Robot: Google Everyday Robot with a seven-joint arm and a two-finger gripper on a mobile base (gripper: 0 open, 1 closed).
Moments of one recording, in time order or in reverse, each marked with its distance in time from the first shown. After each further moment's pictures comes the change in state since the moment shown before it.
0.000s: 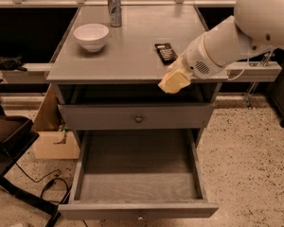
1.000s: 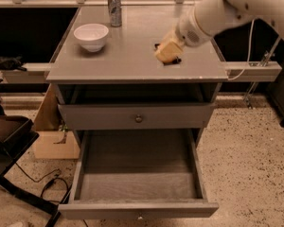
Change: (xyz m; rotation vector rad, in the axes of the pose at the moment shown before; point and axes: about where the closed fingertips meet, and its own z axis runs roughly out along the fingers) arm -0.050 -0.080 0.012 0.074 -0.044 -0.085
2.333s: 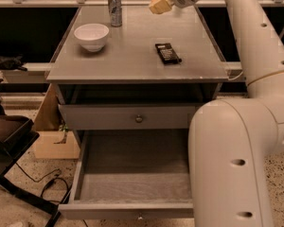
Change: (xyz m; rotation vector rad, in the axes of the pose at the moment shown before) arm -0.071 -0.194 0.049 0.233 -0.248 -0.086
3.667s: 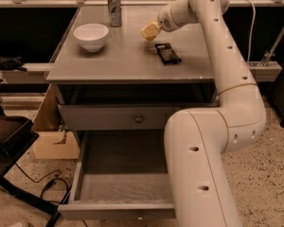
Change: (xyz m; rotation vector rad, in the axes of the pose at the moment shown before) arm 0.067 0.038 0.084 -0.122 0.075 0.245
